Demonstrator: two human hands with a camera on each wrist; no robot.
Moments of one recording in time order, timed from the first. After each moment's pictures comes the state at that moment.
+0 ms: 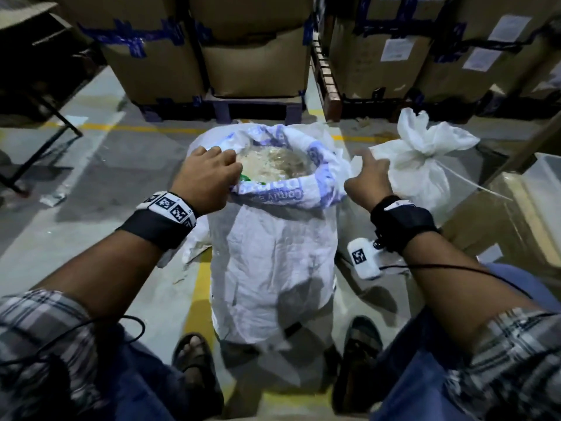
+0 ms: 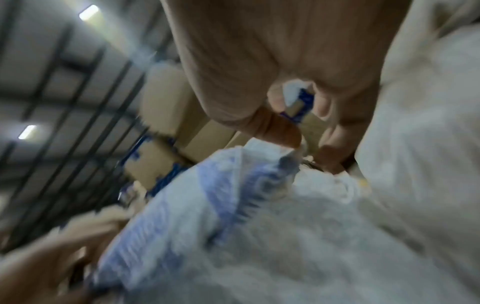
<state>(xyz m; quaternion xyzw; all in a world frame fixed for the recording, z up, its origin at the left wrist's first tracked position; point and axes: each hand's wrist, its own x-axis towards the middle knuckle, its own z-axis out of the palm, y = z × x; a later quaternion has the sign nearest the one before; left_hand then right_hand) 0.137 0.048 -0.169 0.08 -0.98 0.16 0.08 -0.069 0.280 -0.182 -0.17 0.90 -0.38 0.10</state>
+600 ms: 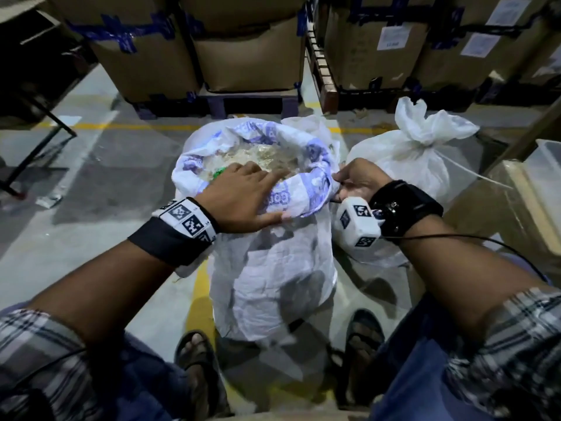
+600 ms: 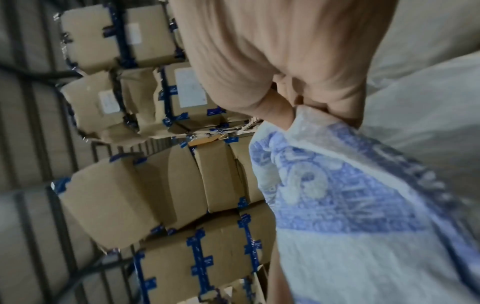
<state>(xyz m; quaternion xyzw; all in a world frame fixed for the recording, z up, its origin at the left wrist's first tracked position) 0.122 0.098 -0.180 0.00 -1.00 0.08 0.04 -0.057 0.272 -0.170 0.08 0.55 -0.69 0.46</state>
